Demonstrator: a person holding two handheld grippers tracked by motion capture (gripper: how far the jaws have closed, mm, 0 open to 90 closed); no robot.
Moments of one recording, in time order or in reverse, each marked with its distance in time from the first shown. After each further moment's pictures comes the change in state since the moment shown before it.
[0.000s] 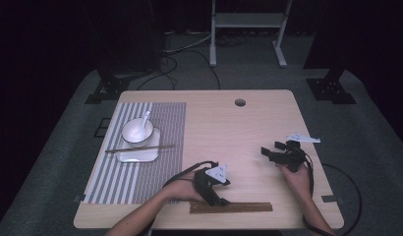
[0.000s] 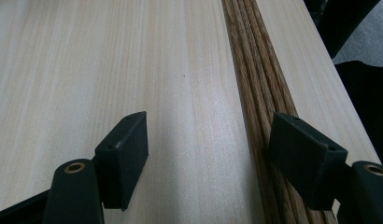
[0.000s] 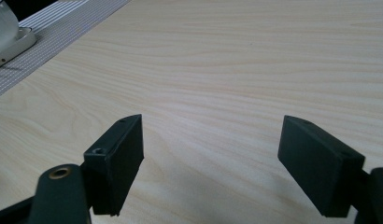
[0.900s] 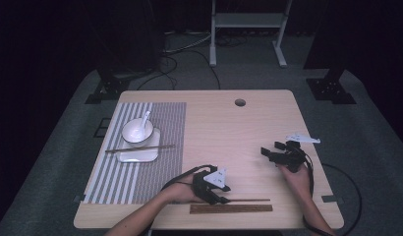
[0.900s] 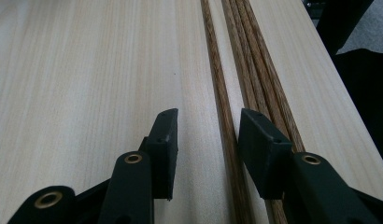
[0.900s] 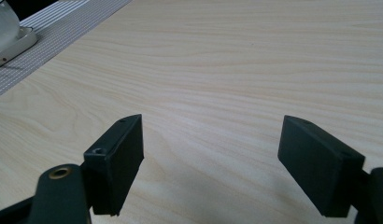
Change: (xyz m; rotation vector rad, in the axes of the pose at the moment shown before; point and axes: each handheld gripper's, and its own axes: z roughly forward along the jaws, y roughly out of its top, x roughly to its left) left arm -0.012 -0.002 -0.002 0.000 0.034 0.065; right arm 0.001 0.000 0.000 -0.001 0.001 -0.004
